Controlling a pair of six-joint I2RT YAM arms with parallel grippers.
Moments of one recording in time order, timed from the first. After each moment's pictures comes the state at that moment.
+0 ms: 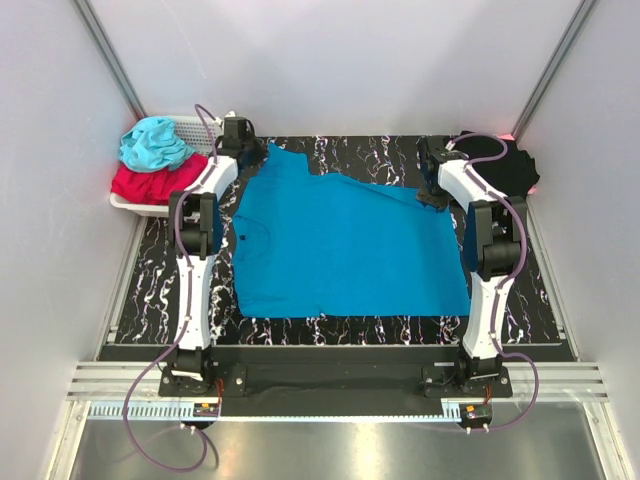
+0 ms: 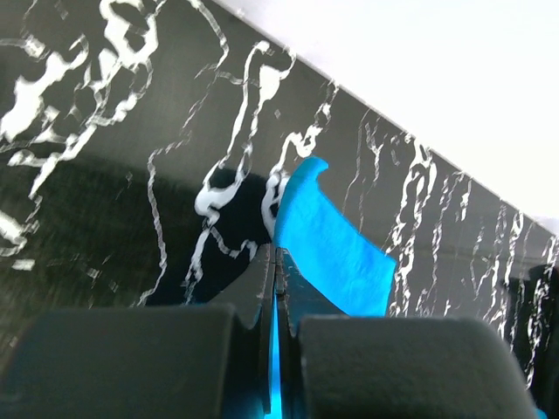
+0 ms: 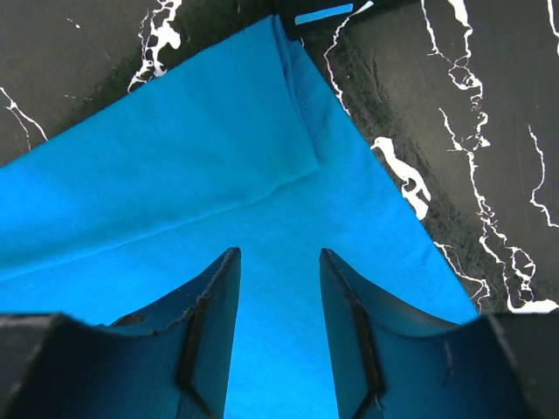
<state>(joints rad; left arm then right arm) -0.09 2.55 2.19 -0.22 0.11 -0.73 0.14 2.13 1.71 -0.75 0.39 0.66</state>
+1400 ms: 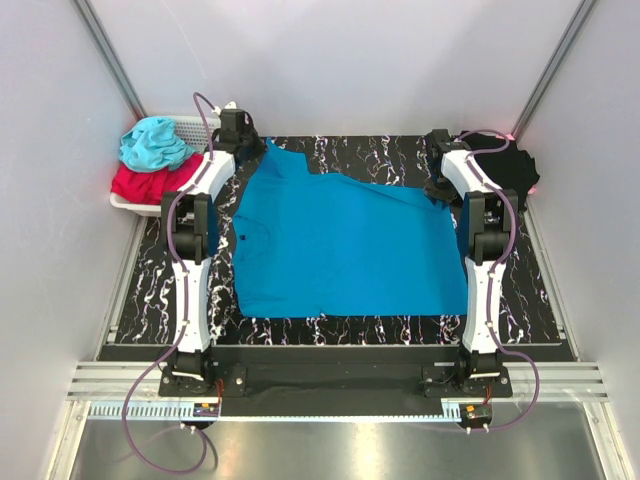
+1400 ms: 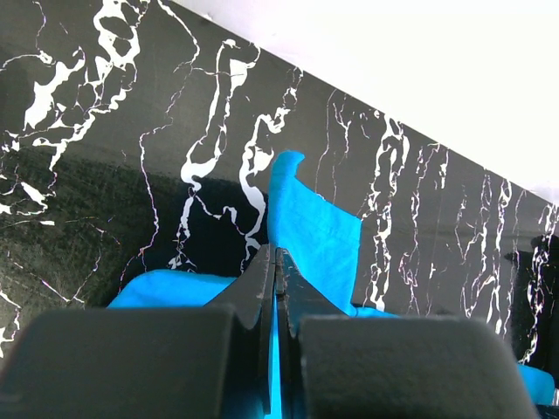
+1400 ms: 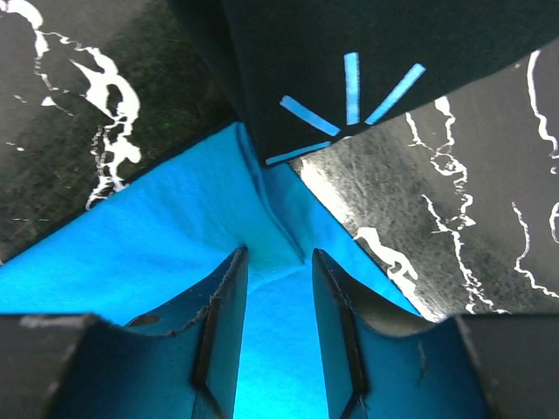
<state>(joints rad) -0.11 2.40 2.08 -0.25 0.09 -0.65 0.08 2.36 2.01 -0.91 0.39 0.64</state>
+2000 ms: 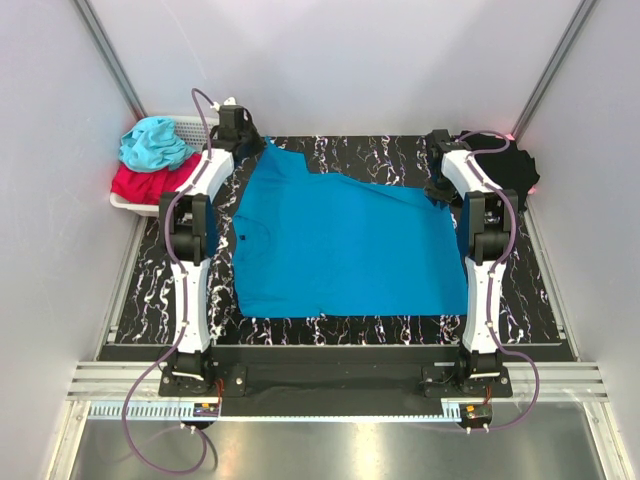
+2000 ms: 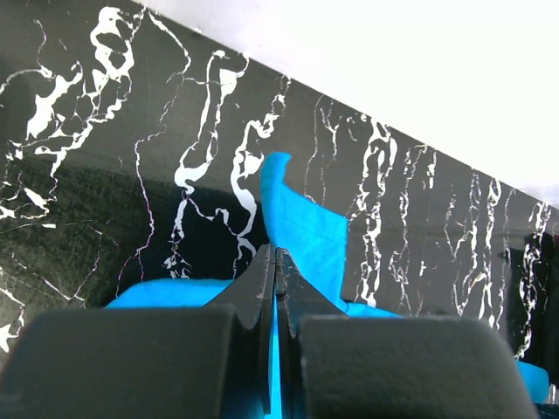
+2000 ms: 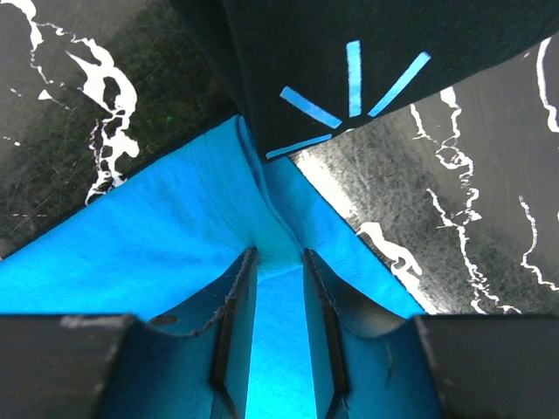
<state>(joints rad) -0.11 2.38 2.08 -0.26 0.09 -0.63 0.07 2.36 2.01 -0.92 0.39 0.65</state>
